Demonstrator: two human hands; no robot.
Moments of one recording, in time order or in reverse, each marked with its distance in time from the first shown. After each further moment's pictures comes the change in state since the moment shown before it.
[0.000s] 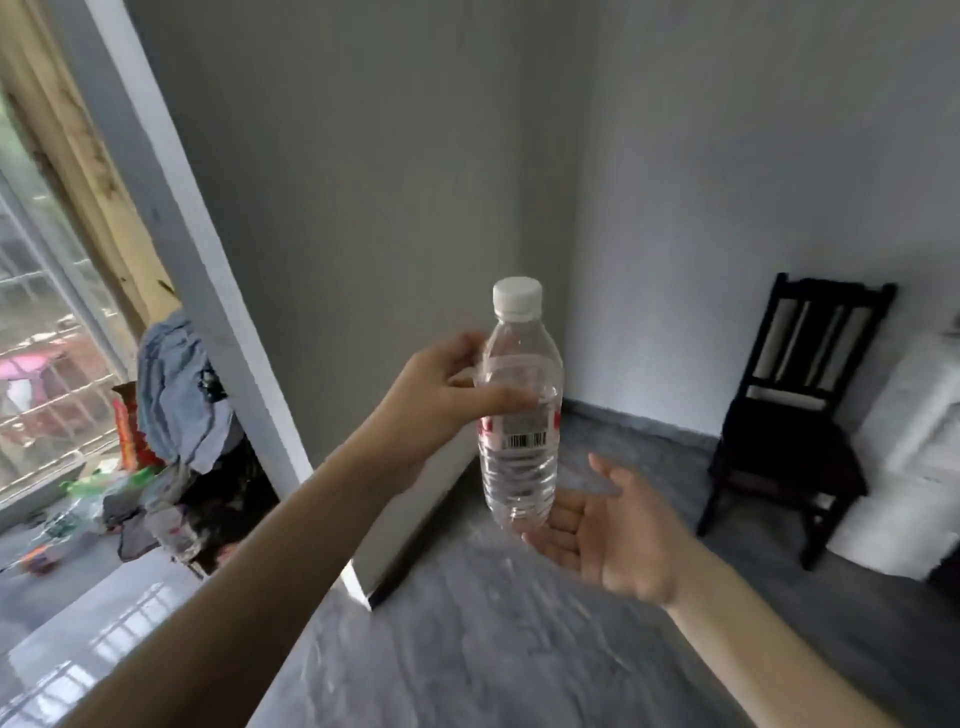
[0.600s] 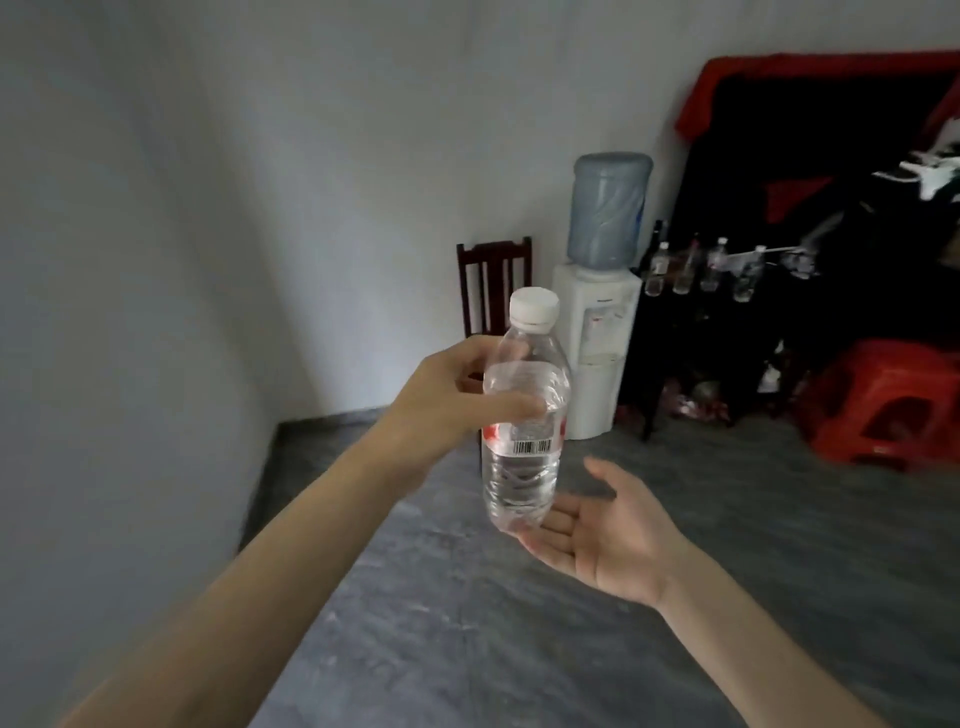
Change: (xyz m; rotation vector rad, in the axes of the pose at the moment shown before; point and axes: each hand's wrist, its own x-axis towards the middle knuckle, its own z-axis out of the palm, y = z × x) left_hand 0.079 0.004 0.204 -0.115 -0.693 0.042; right_hand -0.149 -0.001 -0.100 0.395 0.387 -0.447
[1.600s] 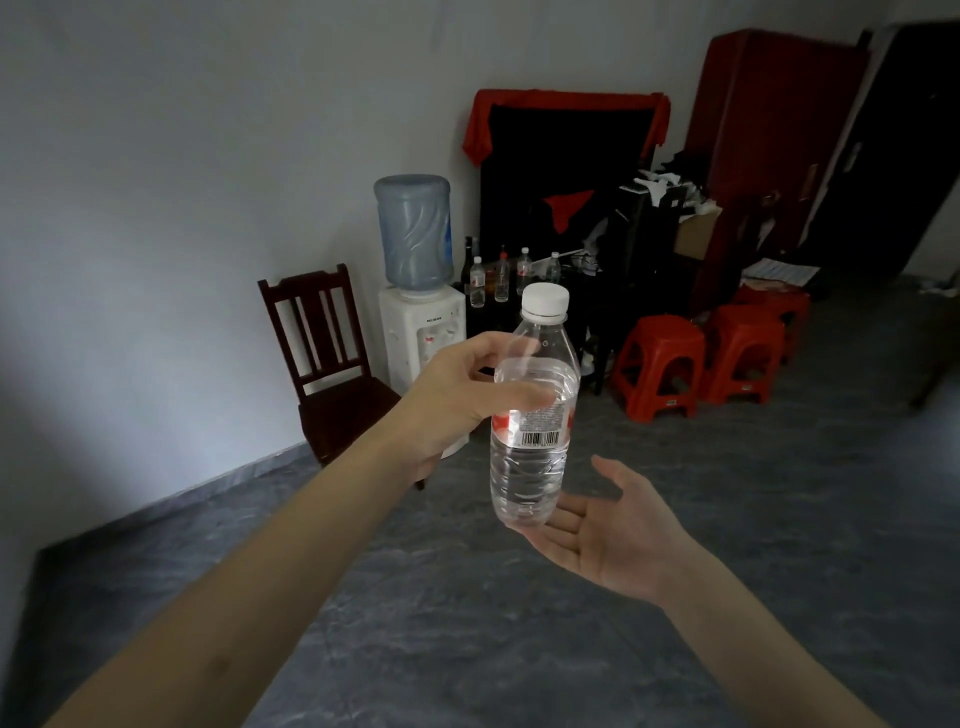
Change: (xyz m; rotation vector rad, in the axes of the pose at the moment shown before) left_hand 0.122 0.022 0.141 -0.114 -0.469 0.045; right_hand -0.081 -0.074 -0.089 0.211 0.212 -0.337
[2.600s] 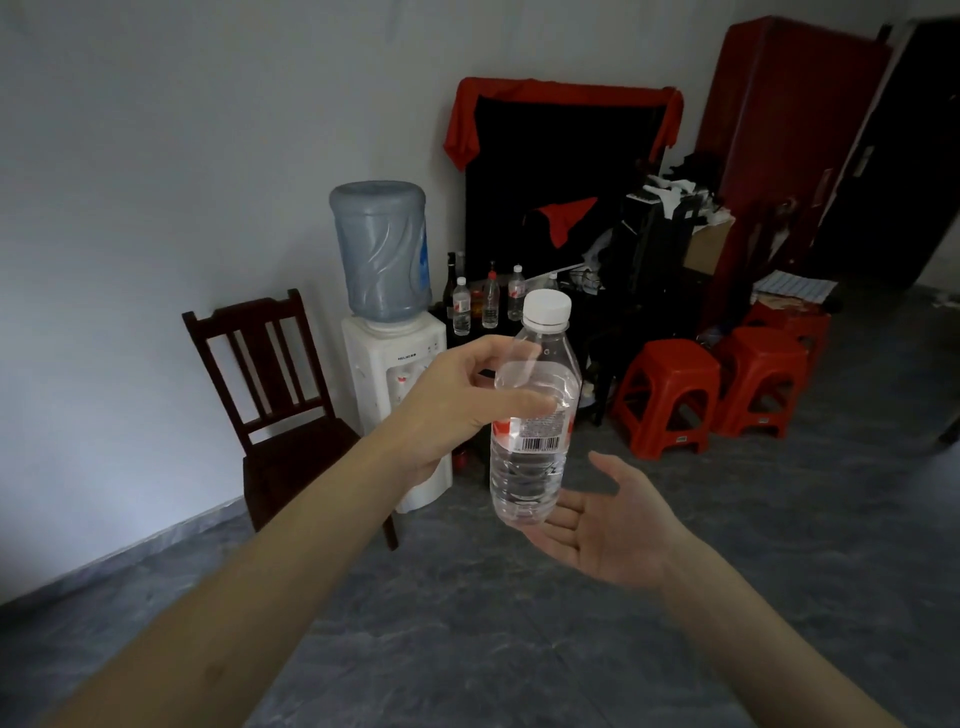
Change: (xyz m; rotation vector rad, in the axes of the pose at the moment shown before) left_hand 0.296 -0.053 -0.057 0.043 0.004 0.022; right_hand 0.213 -0.229 -0.032 -0.067 0.080 0.024
